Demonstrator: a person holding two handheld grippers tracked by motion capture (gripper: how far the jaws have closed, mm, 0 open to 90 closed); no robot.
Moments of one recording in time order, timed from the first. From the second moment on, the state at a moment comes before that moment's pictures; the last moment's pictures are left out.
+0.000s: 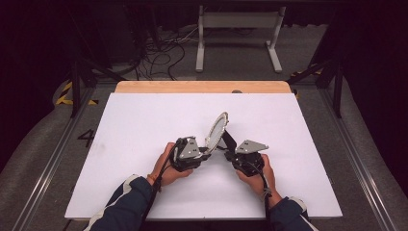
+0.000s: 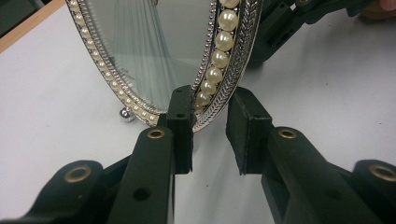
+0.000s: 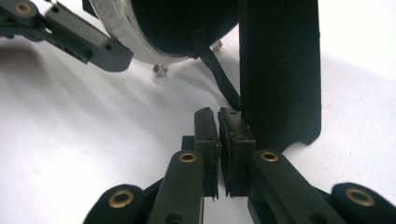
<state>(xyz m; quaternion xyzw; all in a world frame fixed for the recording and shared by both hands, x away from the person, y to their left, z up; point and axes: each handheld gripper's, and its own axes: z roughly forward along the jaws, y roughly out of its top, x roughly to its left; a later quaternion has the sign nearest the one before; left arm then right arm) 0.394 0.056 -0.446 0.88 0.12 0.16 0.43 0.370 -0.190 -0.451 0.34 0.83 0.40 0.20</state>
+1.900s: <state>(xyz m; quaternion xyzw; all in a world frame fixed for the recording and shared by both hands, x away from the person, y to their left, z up) 0.362 0.165 -0.452 0.87 0.23 0.17 0.40 0.378 -0.150 -0.440 0.40 0.76 0.47 0.20</state>
